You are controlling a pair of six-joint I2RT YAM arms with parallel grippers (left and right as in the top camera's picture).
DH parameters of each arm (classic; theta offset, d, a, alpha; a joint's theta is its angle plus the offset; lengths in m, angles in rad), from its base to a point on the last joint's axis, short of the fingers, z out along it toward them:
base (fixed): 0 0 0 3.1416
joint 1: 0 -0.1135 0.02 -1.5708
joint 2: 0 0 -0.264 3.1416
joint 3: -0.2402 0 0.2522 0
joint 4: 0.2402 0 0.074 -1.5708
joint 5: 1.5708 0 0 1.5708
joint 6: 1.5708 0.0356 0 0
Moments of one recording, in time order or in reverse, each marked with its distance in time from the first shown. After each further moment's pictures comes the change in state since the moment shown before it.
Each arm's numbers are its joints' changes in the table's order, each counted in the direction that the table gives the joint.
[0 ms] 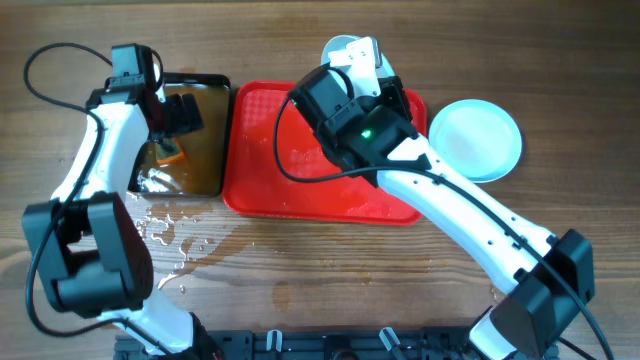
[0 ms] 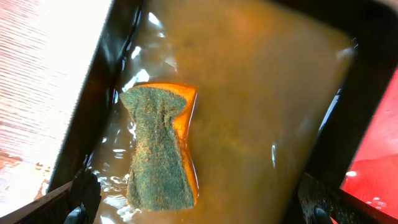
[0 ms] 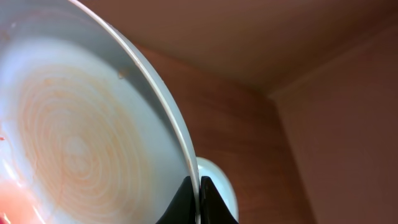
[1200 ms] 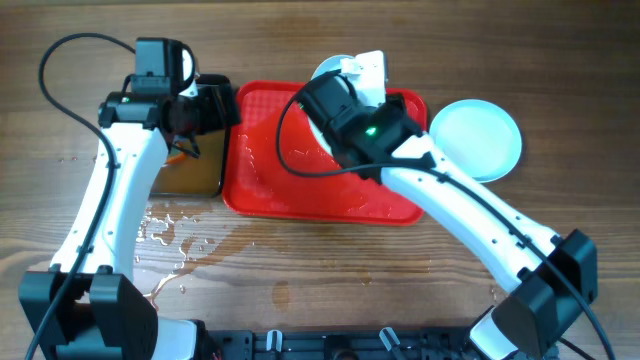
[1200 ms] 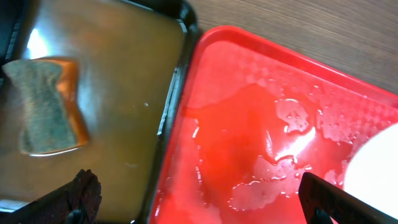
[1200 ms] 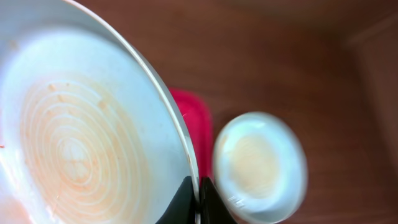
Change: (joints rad) left arm 0.185 0.225 -0.003 0.109 0.159 -0.137; right arm 0.045 0.006 0.000 0.126 -0.342 0.228
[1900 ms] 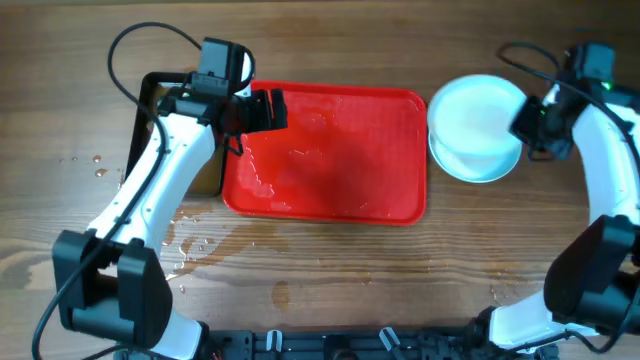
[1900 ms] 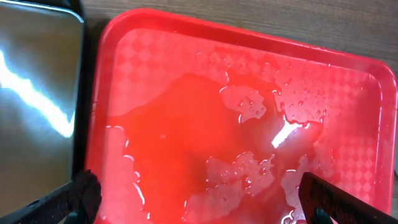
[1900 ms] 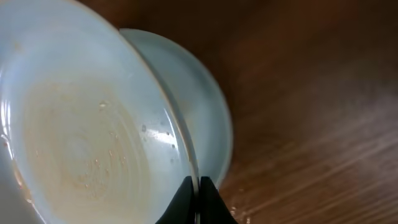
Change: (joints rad) left arm 0.182 -0.102 0.000 -0.119 0.003 -0.010; right arm 0.999 0.011 0.209 -0.037 -0.767 -0.124
